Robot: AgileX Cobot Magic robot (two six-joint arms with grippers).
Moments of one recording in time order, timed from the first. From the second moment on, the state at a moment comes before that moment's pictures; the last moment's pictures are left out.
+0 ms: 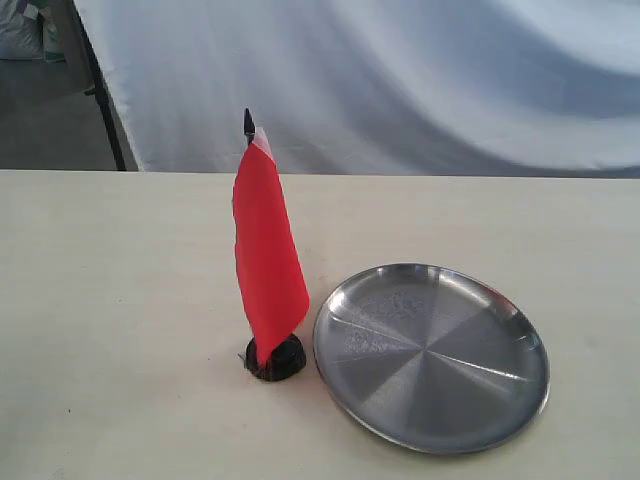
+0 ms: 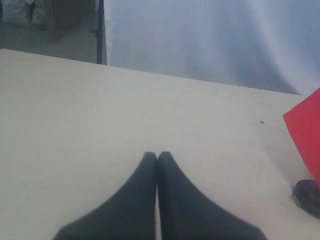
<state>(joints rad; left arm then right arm) 0.10 0.01 0.00 -0.01 0.30 -0.16 0.12 0.01 0.00 -0.02 0.35 0.13</state>
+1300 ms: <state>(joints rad) 0.10 0.15 -0.27 0.65 -0.48 -1.17 0.12 0.06 0.00 -0.02 0.32 0.13</state>
